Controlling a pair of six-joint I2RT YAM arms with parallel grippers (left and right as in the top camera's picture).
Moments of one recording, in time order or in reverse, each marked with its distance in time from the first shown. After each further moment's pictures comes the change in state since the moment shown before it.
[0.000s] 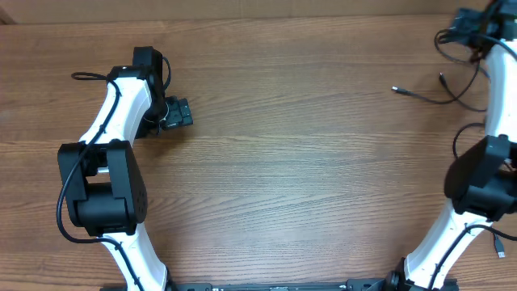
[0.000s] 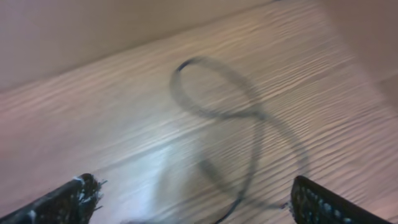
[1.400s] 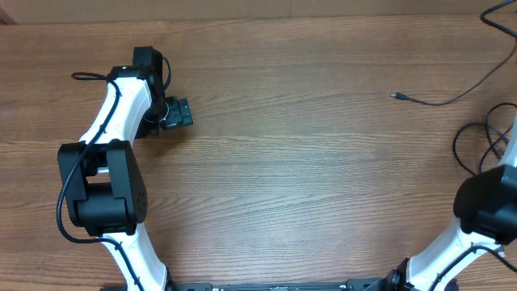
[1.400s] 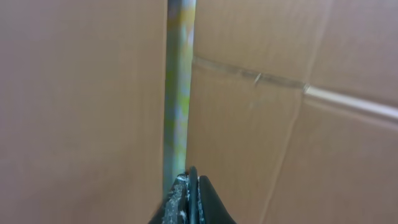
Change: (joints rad) left arm 0.000 0.000 0.000 0.000 0.000 0.000; right arm -0.109 -0.142 0.000 0.726 0.358 -0.097
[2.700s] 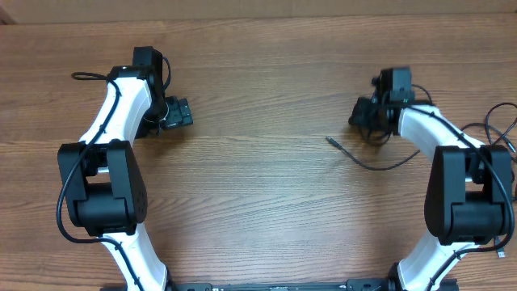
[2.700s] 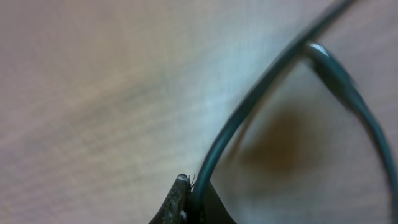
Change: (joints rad) left arm 0.000 0.000 0.000 0.000 0.000 0.000; right arm 0.376 -0.080 -0.914 -0.233 -0.648 0.362
